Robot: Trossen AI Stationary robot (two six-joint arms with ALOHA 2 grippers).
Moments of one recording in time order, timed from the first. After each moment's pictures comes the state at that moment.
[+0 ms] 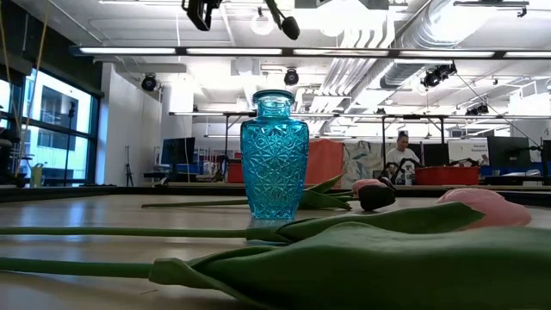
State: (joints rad) left arm 0.29 1.19 1.06 0.05 0.37 -1.46; right arm 0.00 1.64 1.71 -0.43 0.36 -1.22
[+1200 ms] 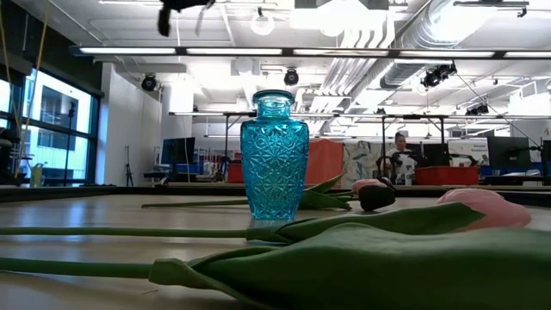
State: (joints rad) left arm 0.43 0.96 0.91 0.17 -0.12 -0.60; right arm -0.02 1.44 1.71 -0.75 0.54 -0.40
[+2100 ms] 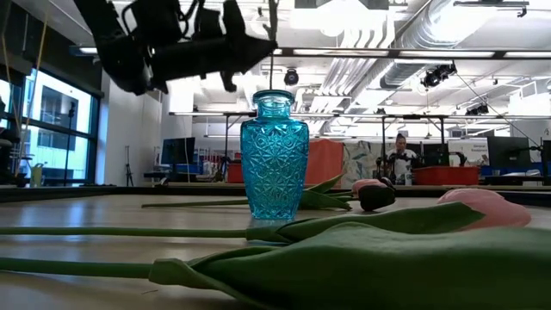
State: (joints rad) left arm 0.27 1.66 0.64 1.35 -0.03 -0.23; right arm 0.00 1.29 1.71 -0.95 0.62 0.05
